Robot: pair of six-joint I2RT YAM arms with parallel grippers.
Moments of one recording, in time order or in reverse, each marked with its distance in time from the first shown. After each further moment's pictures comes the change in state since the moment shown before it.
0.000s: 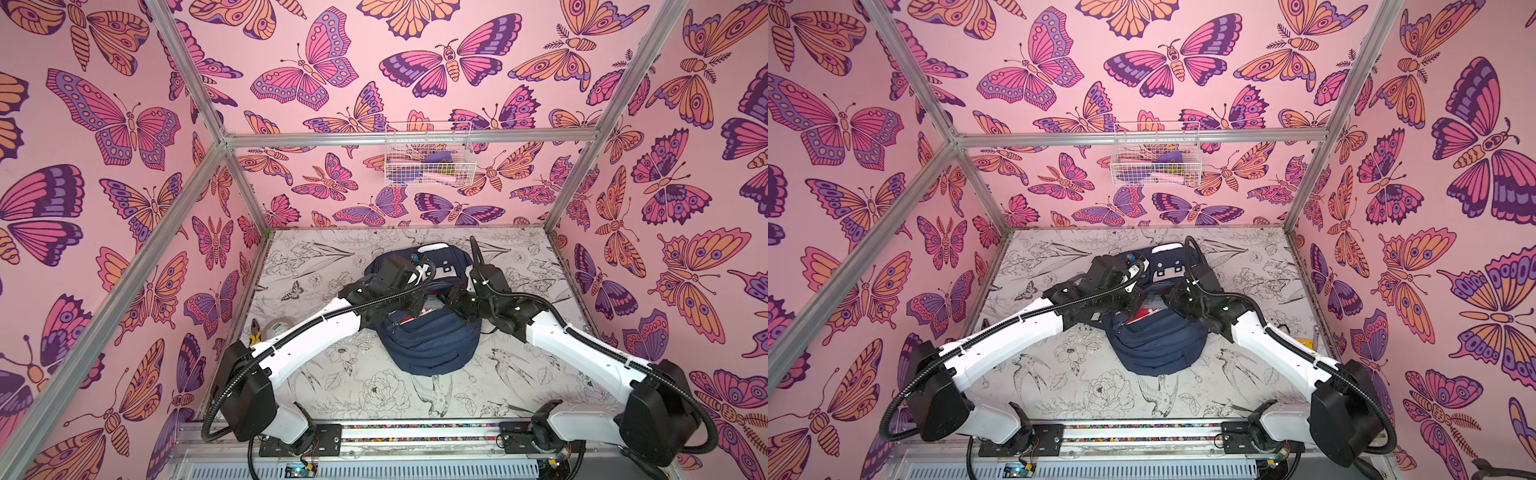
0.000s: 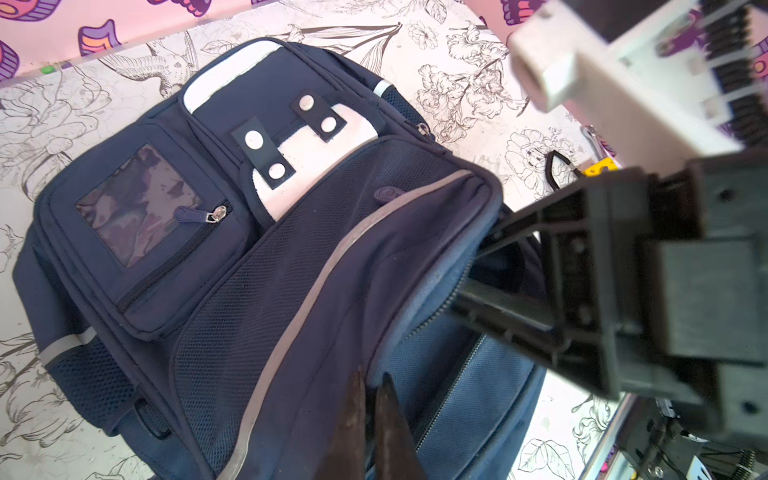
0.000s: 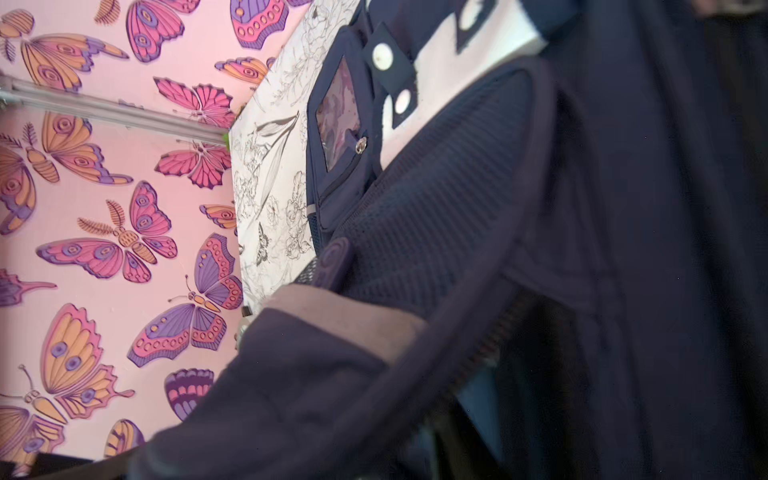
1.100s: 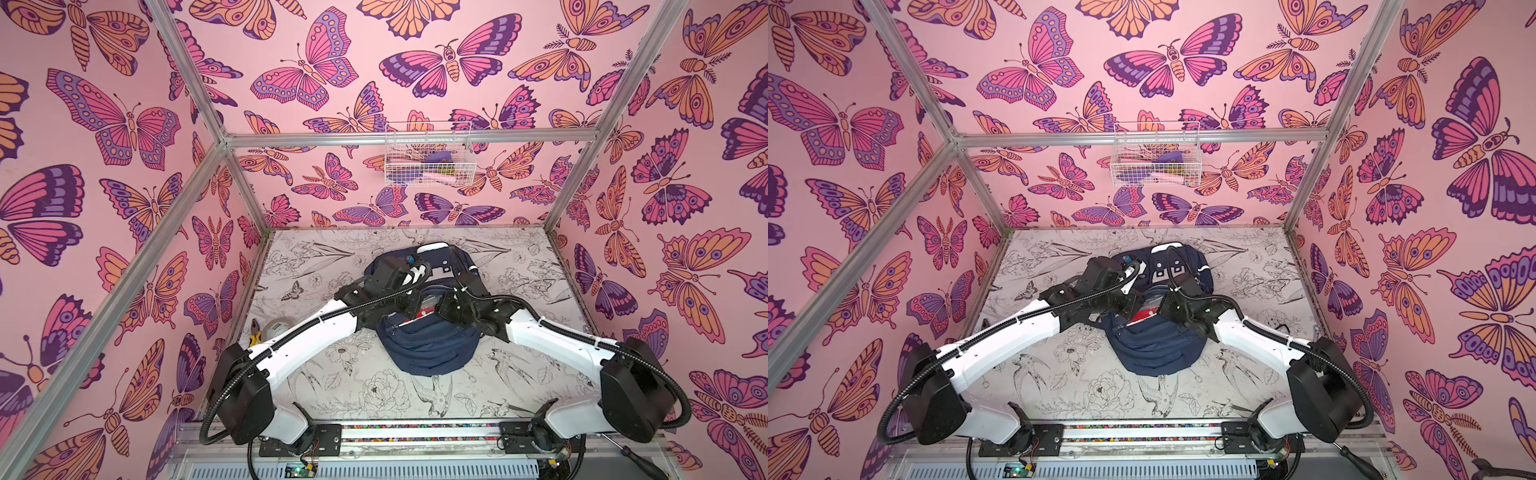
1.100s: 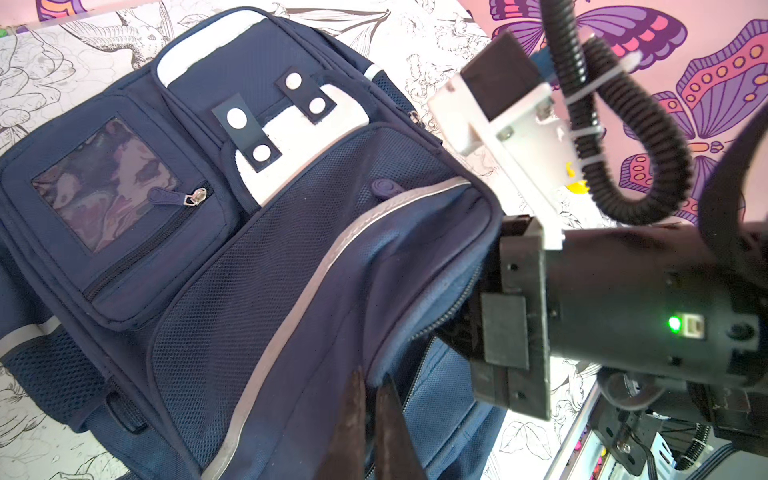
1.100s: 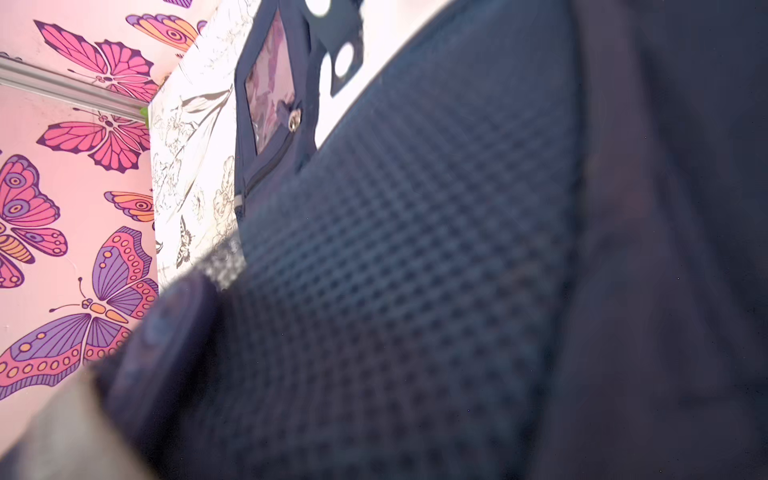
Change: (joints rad) left arm 0.029 -0.019 -0.042 0.020 0.066 -0.017; right arm 0.068 0.156 -0.010 0.061 0.119 -0.054
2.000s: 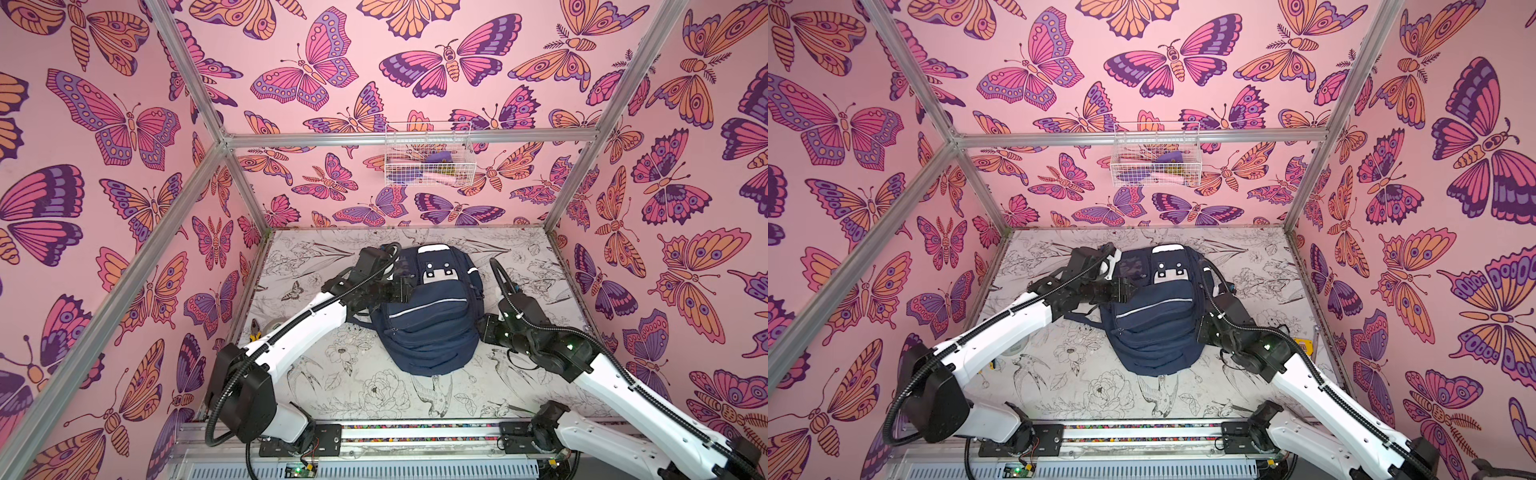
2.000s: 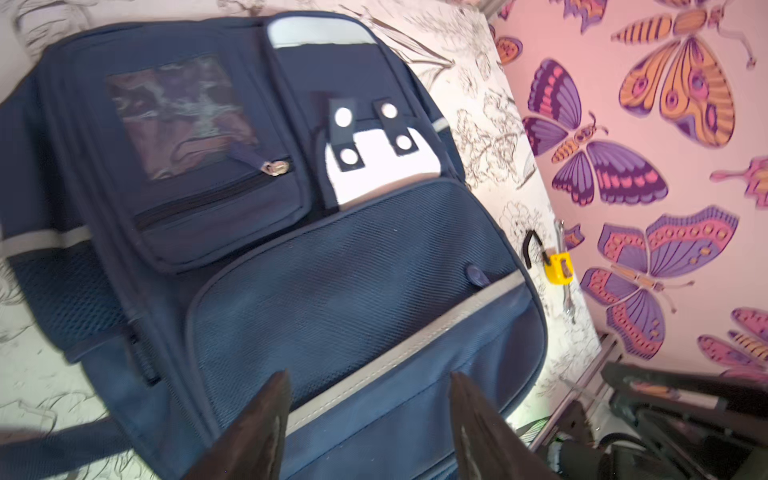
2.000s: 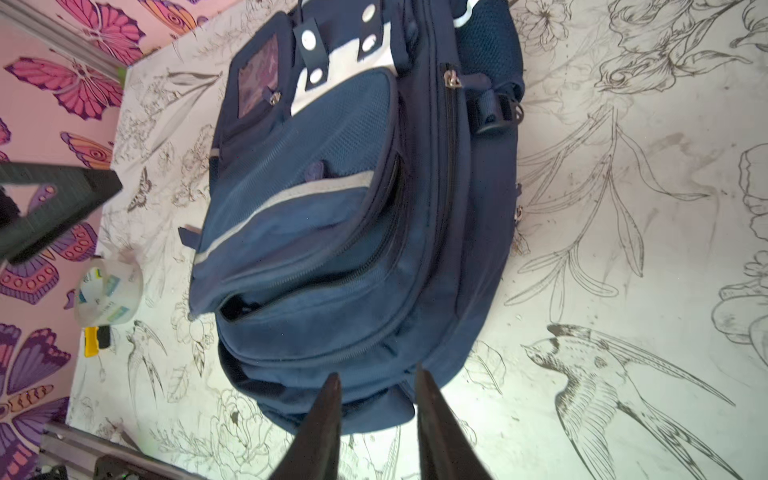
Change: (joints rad) left arm 0.179 -0.019 -0.037 0.007 0.101 -0.308; right arm 0.046 -0.553 -0.061 -0.521 0.149 -0.198
